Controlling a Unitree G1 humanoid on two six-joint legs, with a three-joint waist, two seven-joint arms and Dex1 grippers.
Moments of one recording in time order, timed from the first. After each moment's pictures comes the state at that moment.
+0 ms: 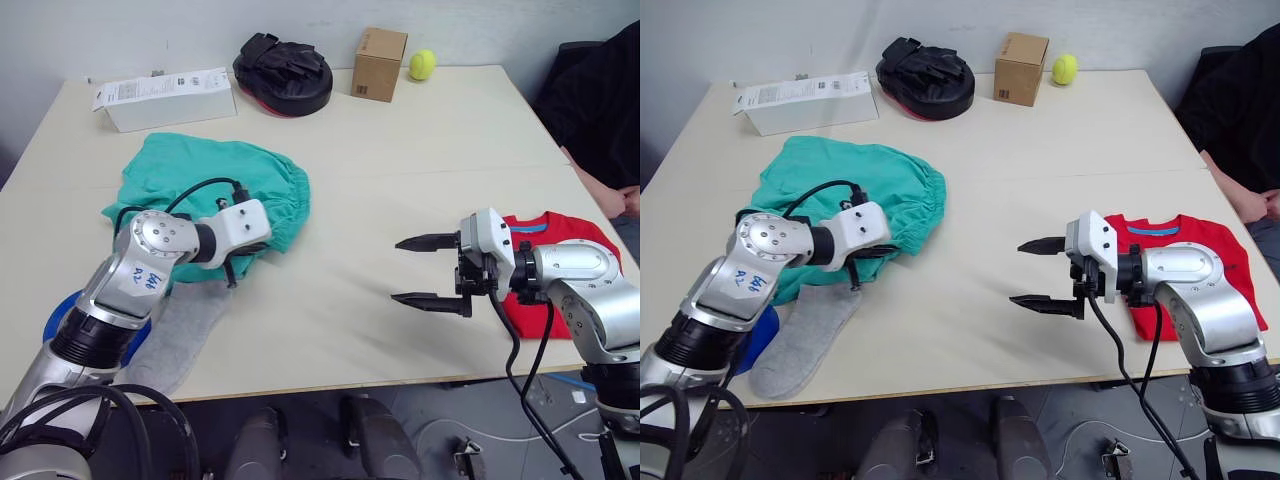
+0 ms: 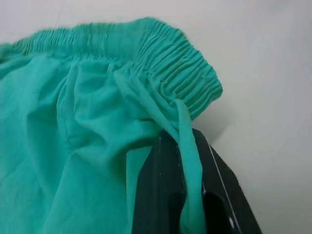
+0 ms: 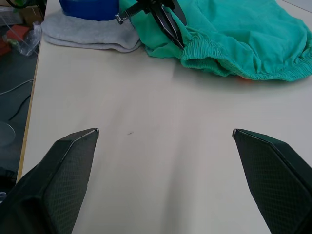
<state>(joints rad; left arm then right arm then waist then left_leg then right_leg) -0.63 0.80 -0.26 -0.08 0.04 0.52 -0.84 -0.38 -0.80 -0.01 -0.23 0.50 0.42 1.20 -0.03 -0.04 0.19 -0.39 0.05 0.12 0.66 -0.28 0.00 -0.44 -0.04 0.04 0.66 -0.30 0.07</state>
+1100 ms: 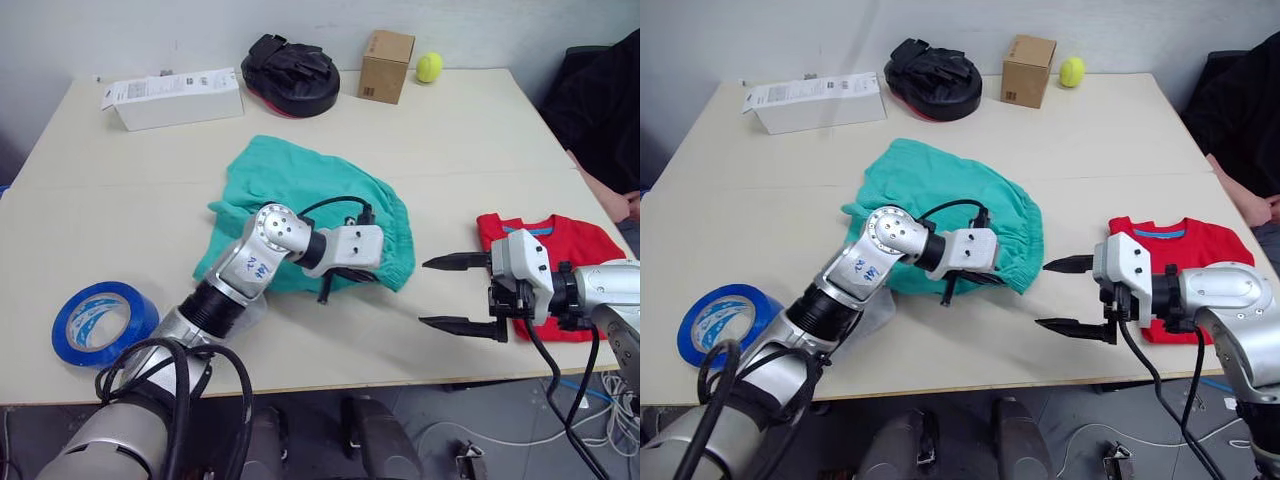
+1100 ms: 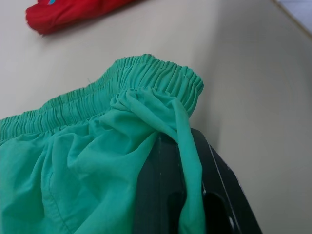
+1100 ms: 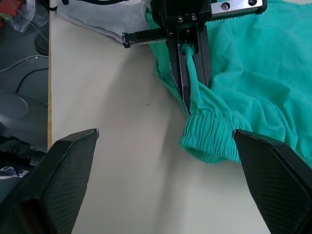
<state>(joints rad) -0.86 0.31 -0.50 0.09 0.06 0.36 -1.12 -0.18 -0.94 -0.14 -0.36 0.54 0.40 1.21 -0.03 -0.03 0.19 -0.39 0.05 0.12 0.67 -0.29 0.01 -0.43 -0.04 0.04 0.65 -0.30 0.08</state>
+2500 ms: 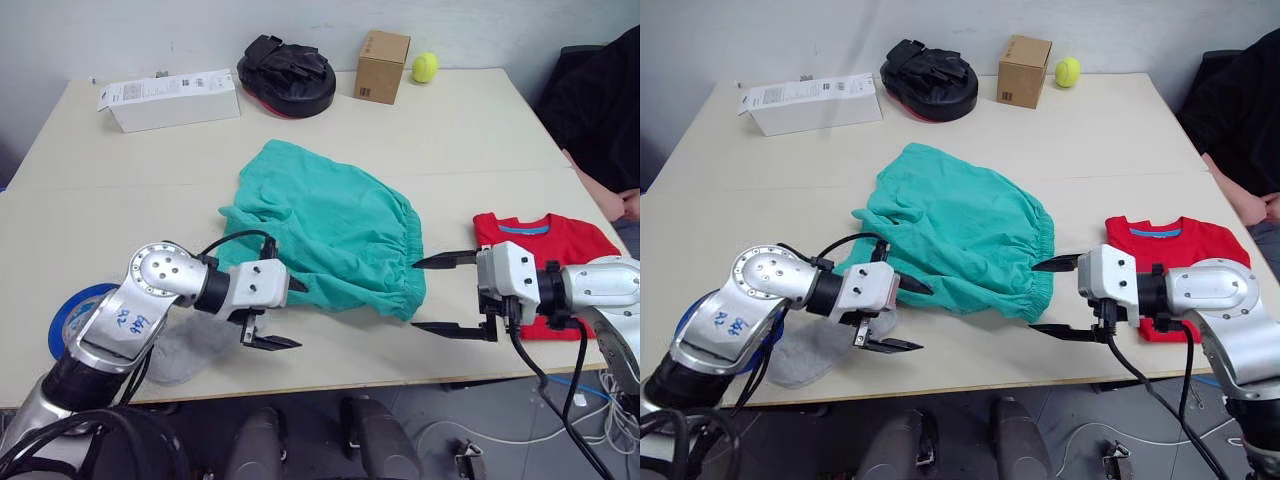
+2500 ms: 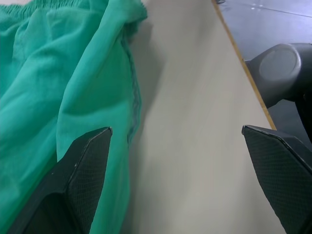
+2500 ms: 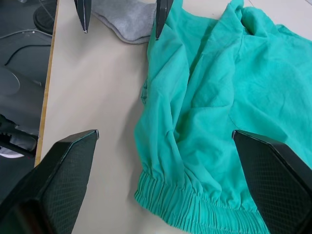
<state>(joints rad) -0.40 0.83 -0.20 -0.43 -0.17 0.50 -1.16 -0.21 -0.92 -0.04 -0.37 0.42 0.24 1.22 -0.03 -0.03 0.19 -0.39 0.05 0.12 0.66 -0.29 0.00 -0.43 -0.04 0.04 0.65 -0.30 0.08</state>
